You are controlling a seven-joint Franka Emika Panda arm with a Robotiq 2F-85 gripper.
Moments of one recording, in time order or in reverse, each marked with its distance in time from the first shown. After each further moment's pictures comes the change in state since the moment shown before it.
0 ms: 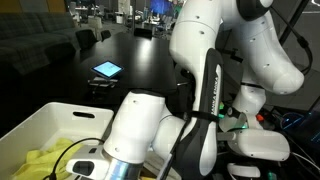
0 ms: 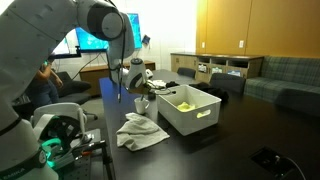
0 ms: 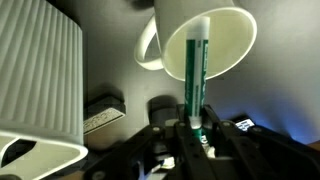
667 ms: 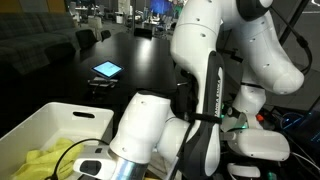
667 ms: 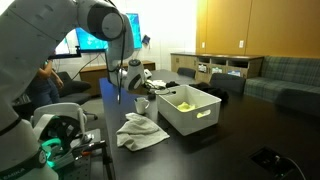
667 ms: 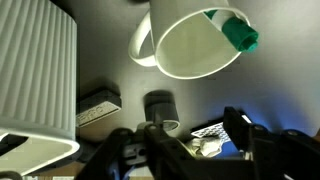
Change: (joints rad) arm 0.000 0.001 0.000 -0.028 -0.028 0.068 0.000
